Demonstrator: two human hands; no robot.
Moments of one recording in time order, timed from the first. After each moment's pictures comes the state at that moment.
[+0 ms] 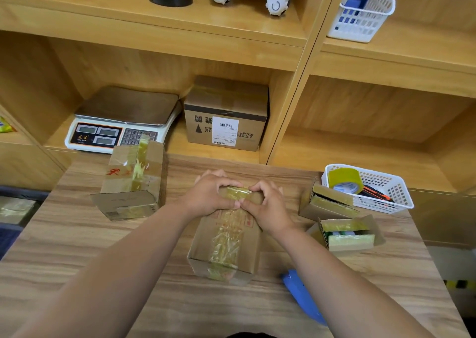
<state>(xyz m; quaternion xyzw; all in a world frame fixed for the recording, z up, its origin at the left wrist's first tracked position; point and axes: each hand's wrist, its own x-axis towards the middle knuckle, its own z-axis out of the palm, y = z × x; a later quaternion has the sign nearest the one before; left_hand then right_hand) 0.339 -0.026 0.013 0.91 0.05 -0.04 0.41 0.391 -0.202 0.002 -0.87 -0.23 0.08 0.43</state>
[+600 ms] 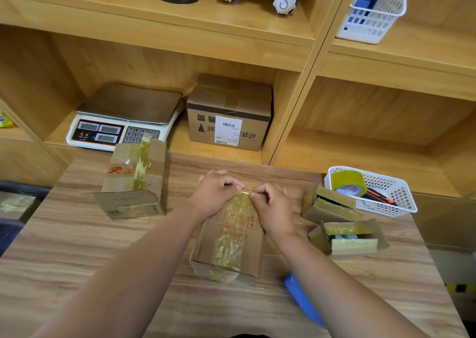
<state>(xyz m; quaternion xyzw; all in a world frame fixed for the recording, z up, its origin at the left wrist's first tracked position) 0.344 -0.037 0.010 0.87 0.13 0.05 0.47 0.389 -0.199 -0.001 -0.87 -0.20 0.03 0.44</state>
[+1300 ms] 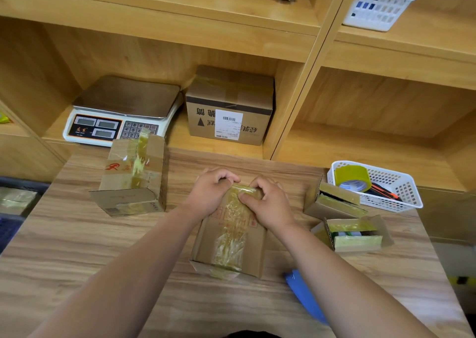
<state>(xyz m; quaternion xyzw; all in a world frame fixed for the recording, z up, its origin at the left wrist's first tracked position) 0.341 -0.035 0.006 0.81 0.16 0.05 0.56 0.396 -0.190 0.008 -0.89 -0.22 0.10 0.38</state>
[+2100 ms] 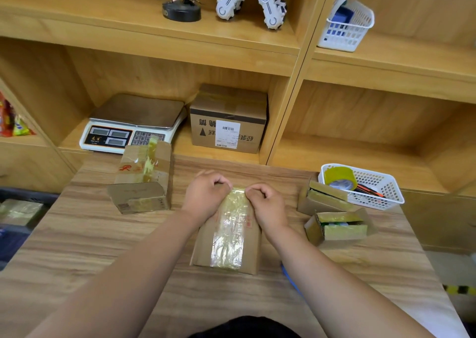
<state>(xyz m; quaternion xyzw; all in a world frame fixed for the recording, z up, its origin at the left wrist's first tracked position) 0.285 -0.055 0.028 0.86 0.17 0.16 0.45 0.336 -0.202 0.031 -0.79 -0.09 0.11 0.60</state>
